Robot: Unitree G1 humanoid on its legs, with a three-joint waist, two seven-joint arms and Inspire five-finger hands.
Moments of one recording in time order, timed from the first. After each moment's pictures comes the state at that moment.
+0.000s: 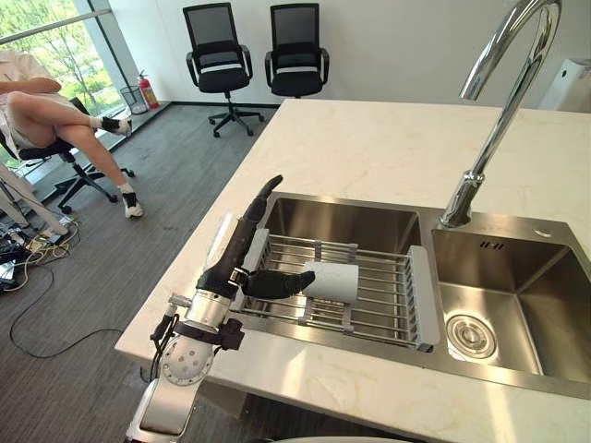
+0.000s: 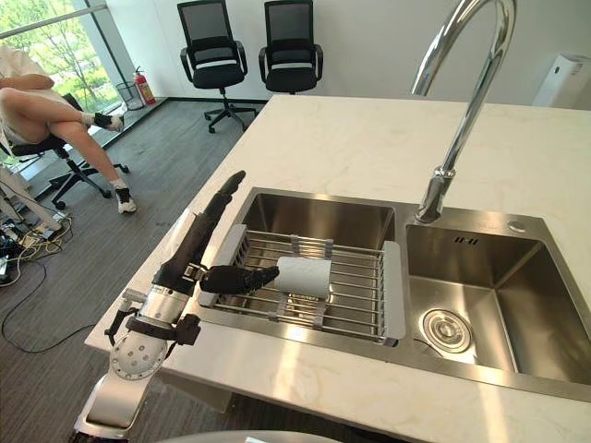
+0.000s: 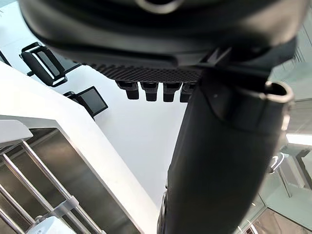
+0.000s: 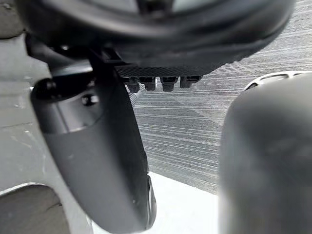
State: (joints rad) left arm 0.11 0.31 -0.17 -0.29 0.24 -0.20 0.00; right arm 0.29 -0.11 -0.27 0.96 0.07 -0.27 0.31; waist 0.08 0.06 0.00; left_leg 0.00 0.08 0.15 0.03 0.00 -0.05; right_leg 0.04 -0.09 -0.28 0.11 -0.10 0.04
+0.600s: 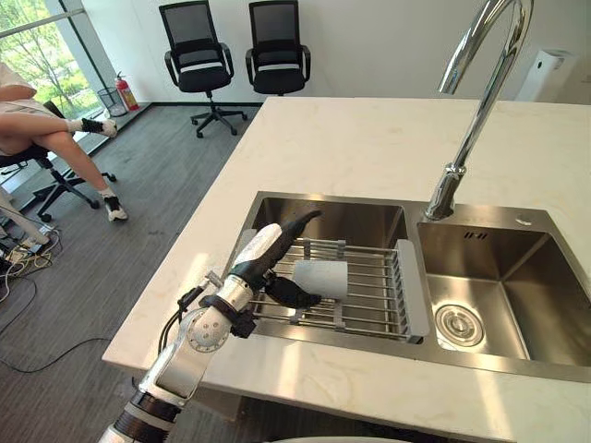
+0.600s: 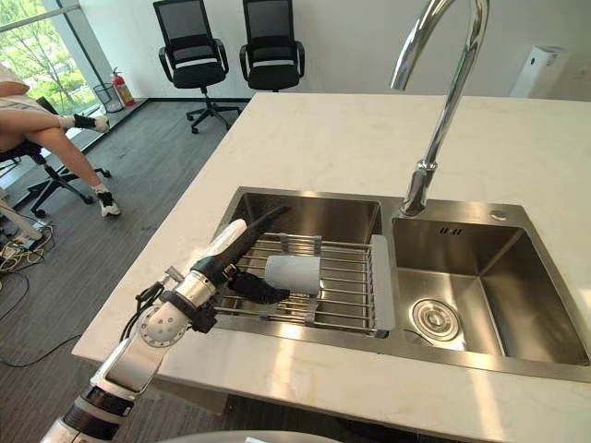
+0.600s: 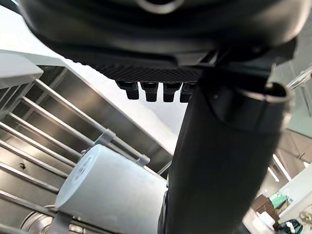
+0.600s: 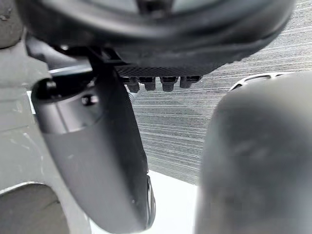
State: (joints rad) left arm -0.09 0.46 -0.34 -0.10 0.32 -0.10 -0.16; right arm 0.29 -0.11 -0.27 0.96 0.05 -0.27 0.35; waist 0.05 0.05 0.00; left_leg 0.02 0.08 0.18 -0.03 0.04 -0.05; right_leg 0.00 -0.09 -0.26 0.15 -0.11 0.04
